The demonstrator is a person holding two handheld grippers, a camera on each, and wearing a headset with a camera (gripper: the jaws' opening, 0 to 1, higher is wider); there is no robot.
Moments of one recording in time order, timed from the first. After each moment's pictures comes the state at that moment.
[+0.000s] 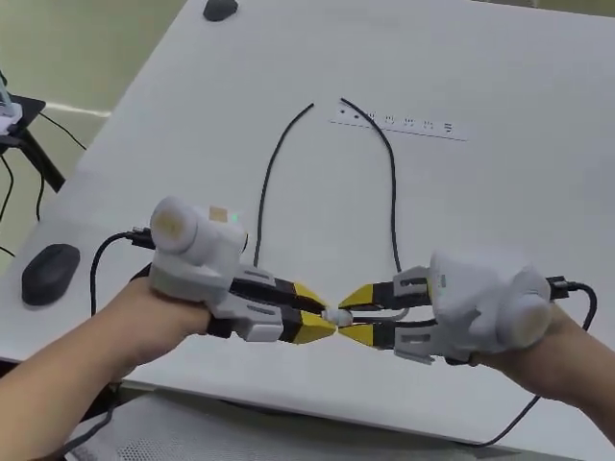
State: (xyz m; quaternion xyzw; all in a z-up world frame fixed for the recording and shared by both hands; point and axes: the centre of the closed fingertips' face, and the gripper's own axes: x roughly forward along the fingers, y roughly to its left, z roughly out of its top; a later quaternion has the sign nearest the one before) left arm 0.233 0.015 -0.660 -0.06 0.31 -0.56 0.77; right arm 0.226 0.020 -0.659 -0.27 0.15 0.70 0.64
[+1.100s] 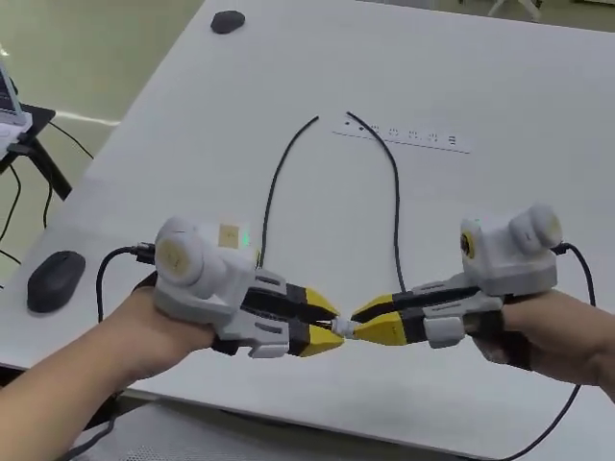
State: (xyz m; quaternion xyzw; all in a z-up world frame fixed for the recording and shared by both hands) left arm 0.229 0.009 -0.645 0.04 0.24 -0.58 0.77; right arm 0.222 0.013 -0.641 0.14 0.37 0.72 0.57
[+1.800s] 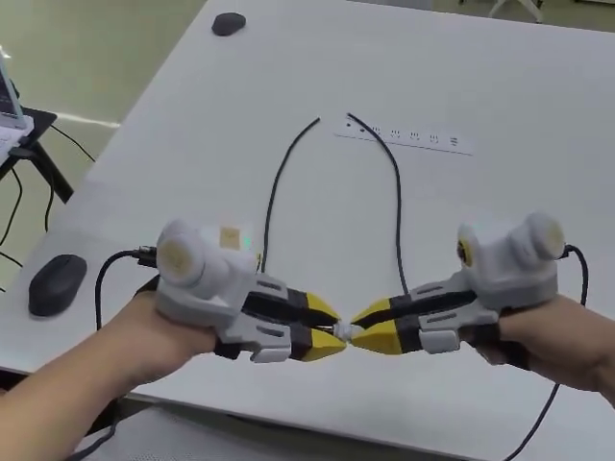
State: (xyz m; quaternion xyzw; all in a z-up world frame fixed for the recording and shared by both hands) left arm 0.231 0.010 -0.645 0.01 0.25 -0.58 0.77; right arm 0.222 0.016 -0.638 0.04 0.31 0.74 0.60
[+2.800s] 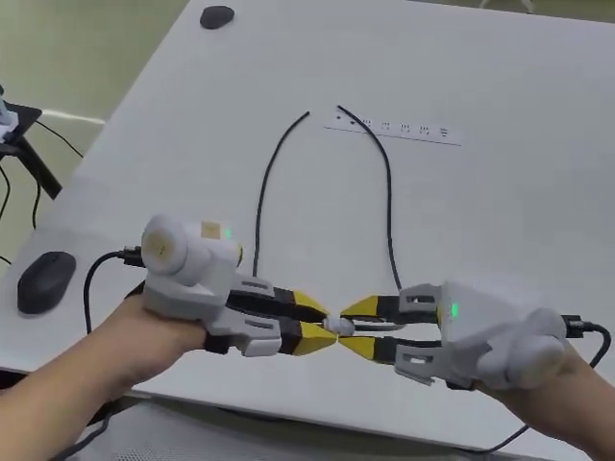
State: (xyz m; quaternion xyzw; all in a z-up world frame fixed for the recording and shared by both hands) left arm 0.230 0.008 -0.654 -0.05 0.28 -0.56 0.78; right arm 0.222 0.013 -0.655 -0.27 0.12 0.68 0.68
